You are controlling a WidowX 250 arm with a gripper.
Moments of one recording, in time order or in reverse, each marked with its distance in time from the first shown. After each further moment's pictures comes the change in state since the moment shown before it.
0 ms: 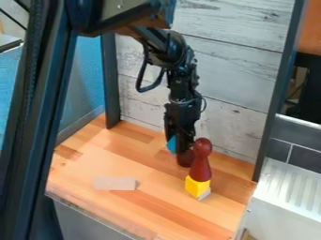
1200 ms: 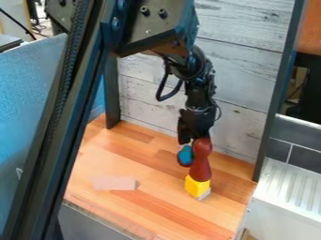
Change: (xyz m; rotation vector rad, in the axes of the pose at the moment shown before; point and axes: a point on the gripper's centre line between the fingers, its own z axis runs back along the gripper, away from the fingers) arm 0.029 -0.005 -0.021 0.035 0.007 -0.013
